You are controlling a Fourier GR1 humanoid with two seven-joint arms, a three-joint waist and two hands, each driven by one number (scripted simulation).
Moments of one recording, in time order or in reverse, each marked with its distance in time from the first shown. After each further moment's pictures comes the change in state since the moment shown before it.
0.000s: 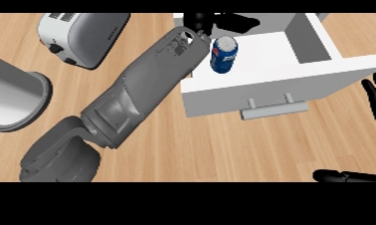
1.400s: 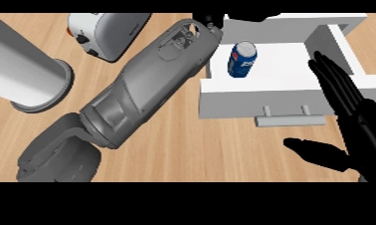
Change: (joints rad) left arm -0.040 0.001 0.028 -0.072 0.142 0.057 -0.037; right arm -0.112 -0.184 0.288 0.098 0.842 -0.092 -0.147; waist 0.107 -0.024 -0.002
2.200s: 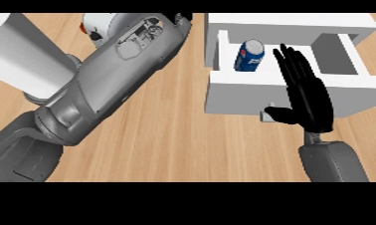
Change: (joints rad) left arm 0.104 0.172 -0.014 -0.249 -0.093 -0.010 0.174; right arm -0.188 0.078 0.013 0.552 0.297 -0.342 -0.072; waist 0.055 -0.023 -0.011
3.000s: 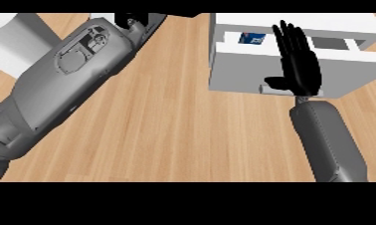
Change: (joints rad) left arm 0.159 0.219 -0.016 -0.307 -0.045 -0.035 0.162; right arm -0.312 -0.011 -0.123 0.494 0.123 -0.272 -0.049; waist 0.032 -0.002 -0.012
